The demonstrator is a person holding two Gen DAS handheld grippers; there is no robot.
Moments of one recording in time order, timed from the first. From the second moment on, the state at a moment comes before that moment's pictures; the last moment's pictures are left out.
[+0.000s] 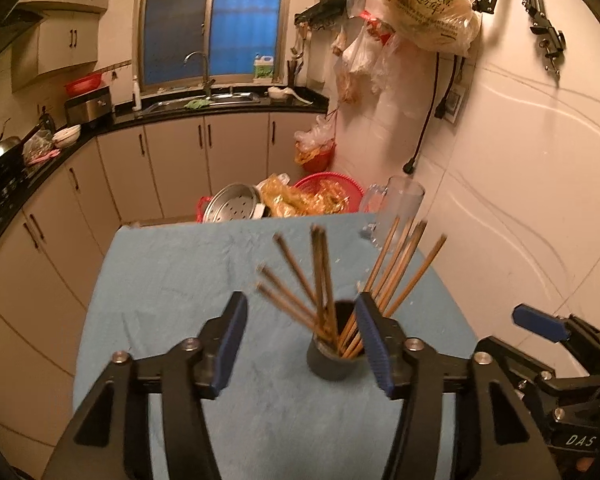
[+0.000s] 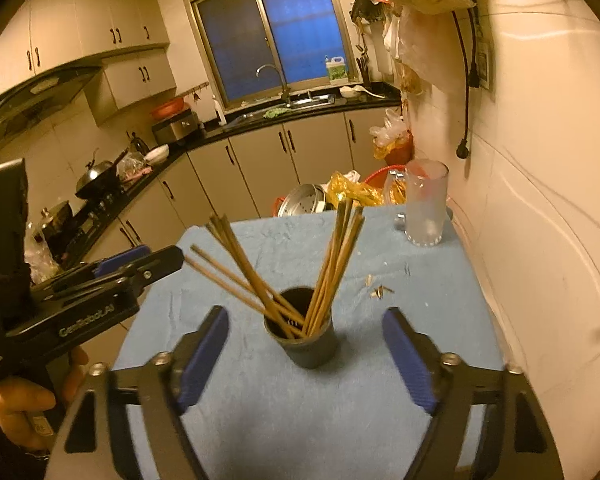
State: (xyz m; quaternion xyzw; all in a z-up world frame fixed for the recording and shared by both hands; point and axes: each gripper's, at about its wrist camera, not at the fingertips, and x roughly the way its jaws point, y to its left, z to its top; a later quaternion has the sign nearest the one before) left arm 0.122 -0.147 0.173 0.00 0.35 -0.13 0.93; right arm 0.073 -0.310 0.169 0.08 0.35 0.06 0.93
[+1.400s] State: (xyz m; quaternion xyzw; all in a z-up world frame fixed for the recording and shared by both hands) left arm 0.019 -0.078 0.169 0.02 0.23 -0.06 0.97; right arm -0.042 -0.265 0.167 0.03 0.24 -0.07 0.97
